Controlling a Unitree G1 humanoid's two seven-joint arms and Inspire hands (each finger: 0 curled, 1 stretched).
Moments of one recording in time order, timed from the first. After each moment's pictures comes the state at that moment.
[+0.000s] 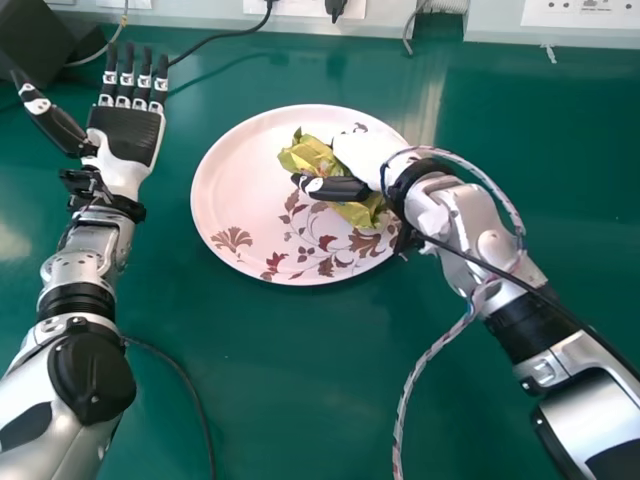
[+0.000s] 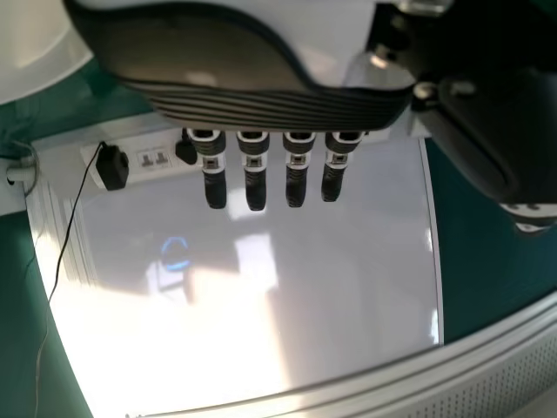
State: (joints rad) left arm -0.95 0.28 0.81 1.08 -0.89 0.25 -0.68; right arm -0.82 -0.38 0.44 0.32 -0.86 0.10 0.39
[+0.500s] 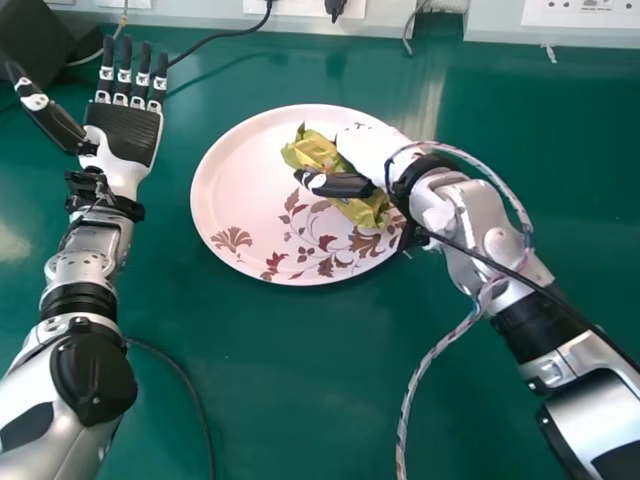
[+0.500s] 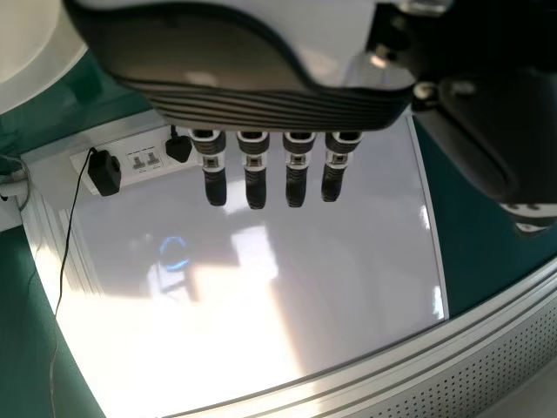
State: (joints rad) left arm -0.95 0.27 0.77 1.07 -0.84 0.21 -0.70; right arm -0.82 -0.40 0.43 0.27 -0.84 0.13 0.42
